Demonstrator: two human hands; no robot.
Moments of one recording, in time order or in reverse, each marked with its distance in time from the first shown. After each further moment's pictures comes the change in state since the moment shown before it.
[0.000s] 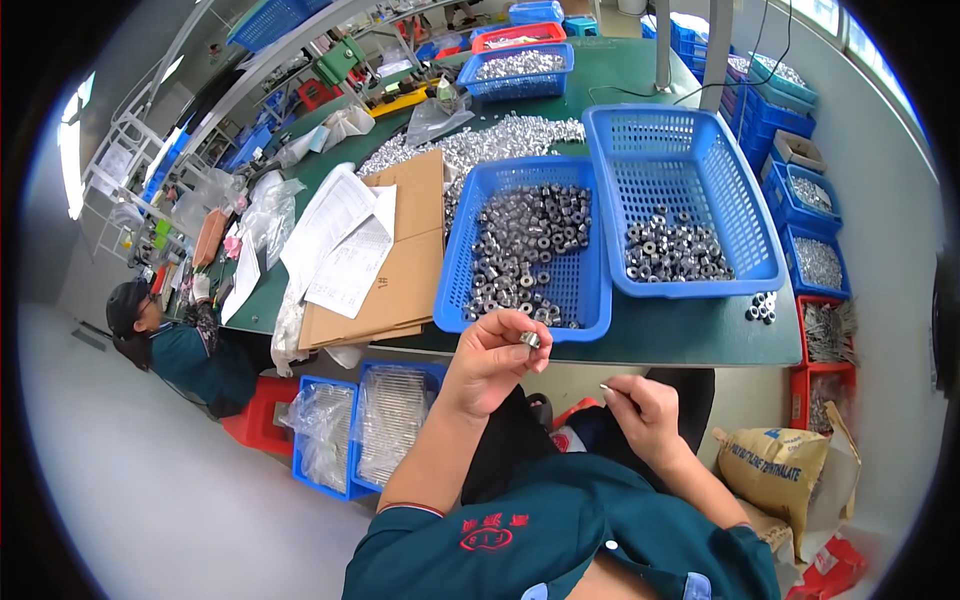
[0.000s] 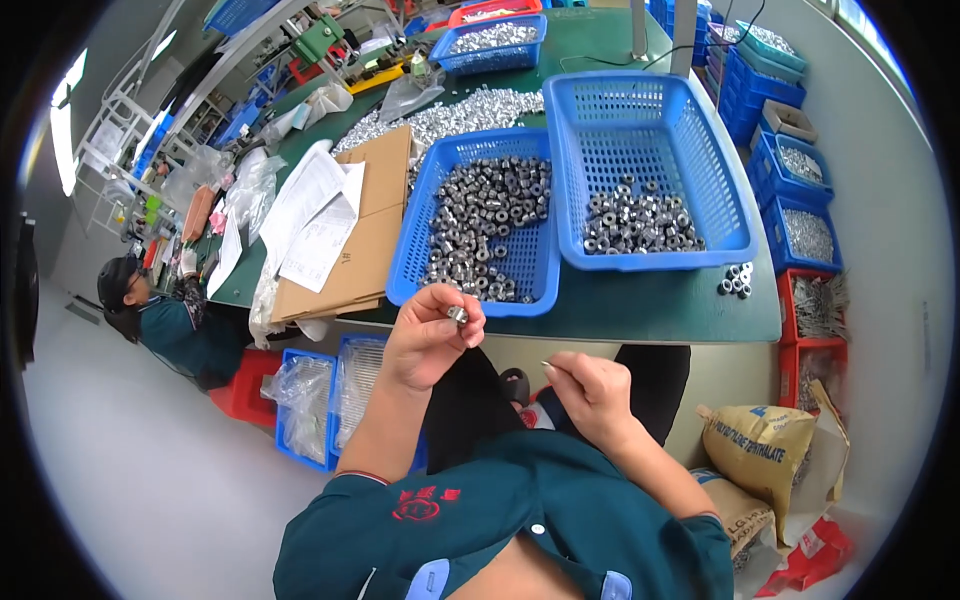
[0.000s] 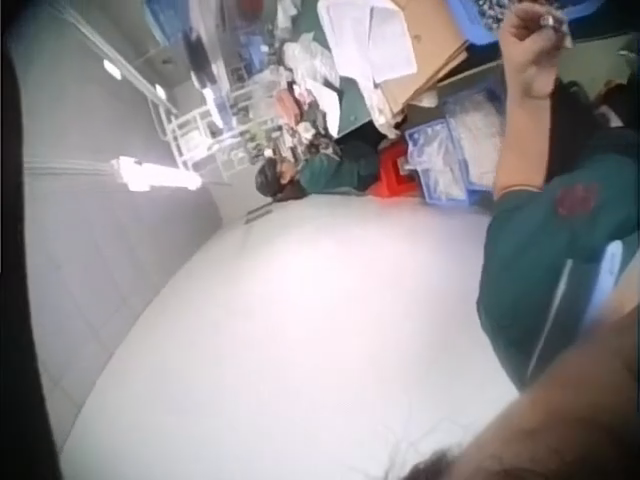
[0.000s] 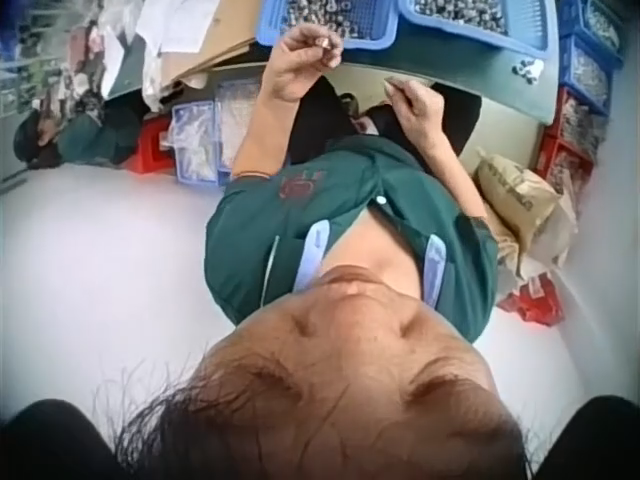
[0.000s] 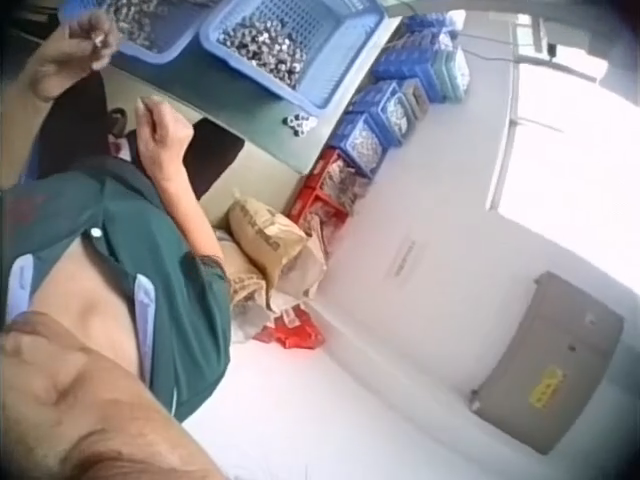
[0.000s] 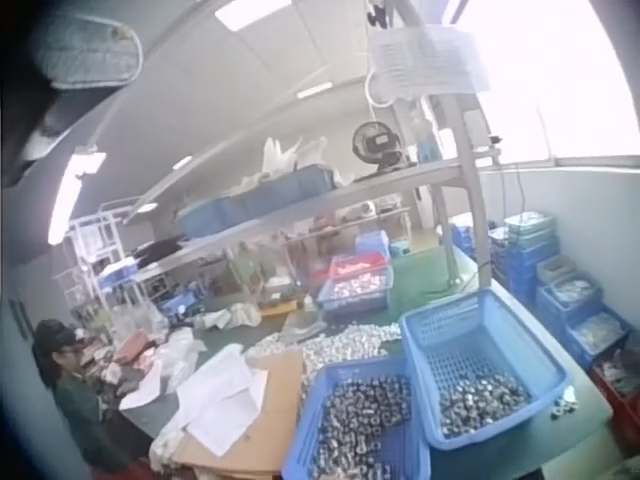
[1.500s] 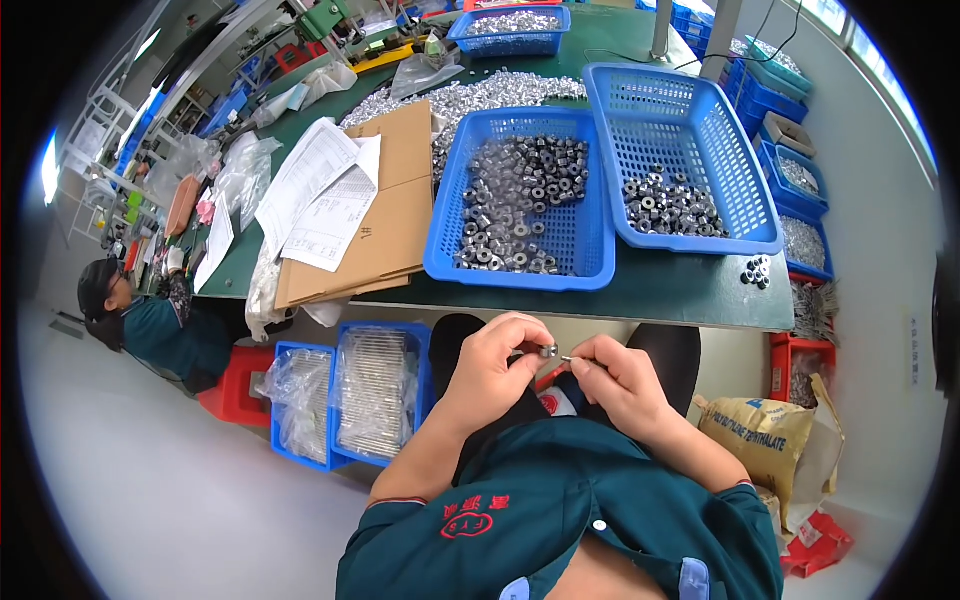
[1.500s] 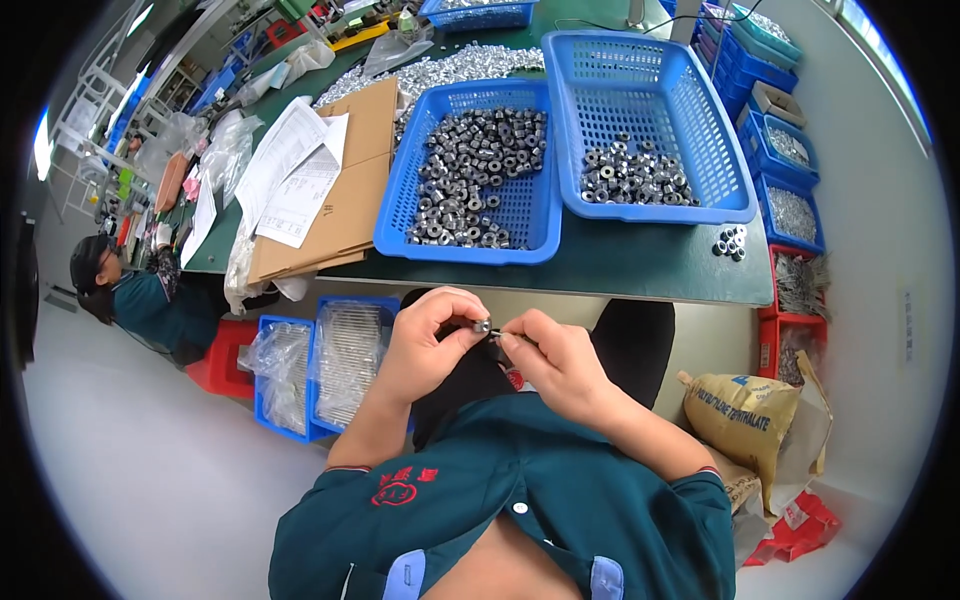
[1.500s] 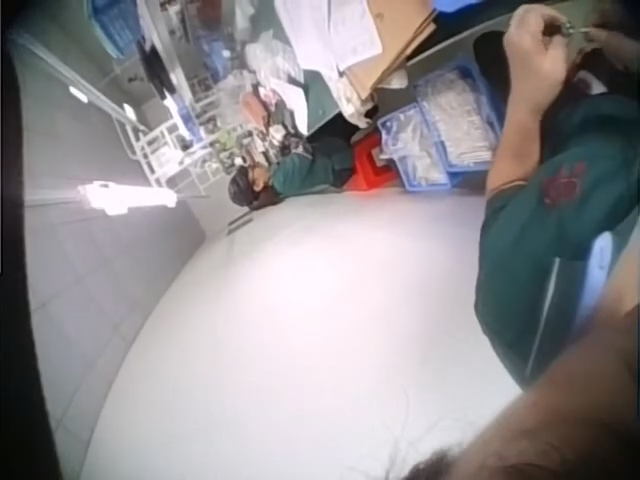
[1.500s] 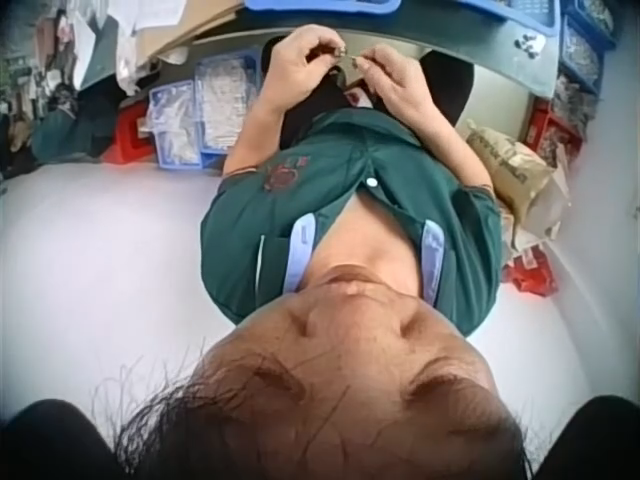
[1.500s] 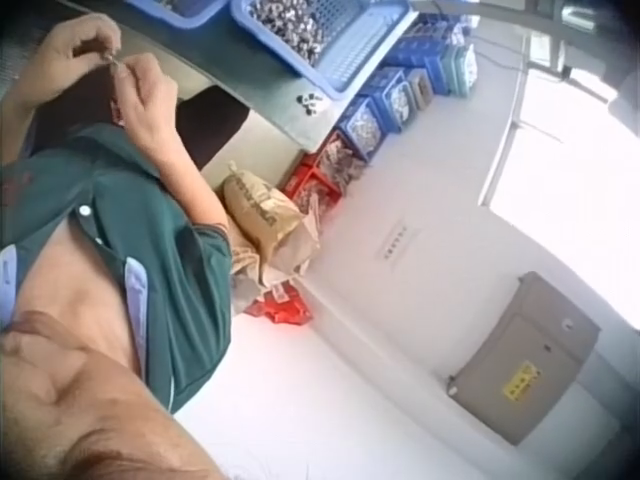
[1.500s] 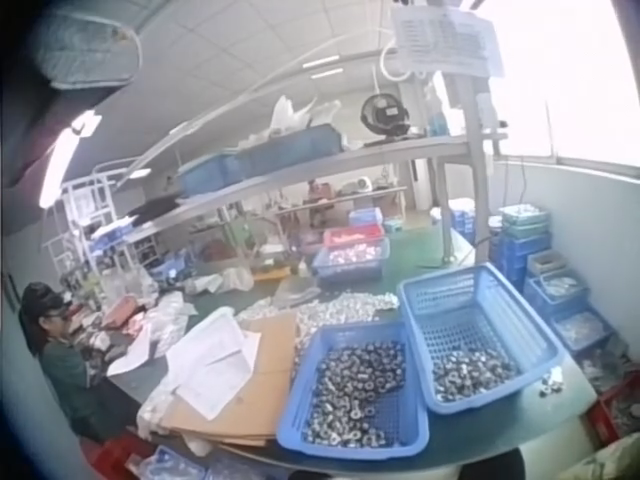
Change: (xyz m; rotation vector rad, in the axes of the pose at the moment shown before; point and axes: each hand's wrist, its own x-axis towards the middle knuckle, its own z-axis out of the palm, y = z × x) left_hand -0.053 -0.012 0.023 1.088 0.112 0.116; right_hand 0.012 -0.054 0.009 0.289 -0.388 0.440
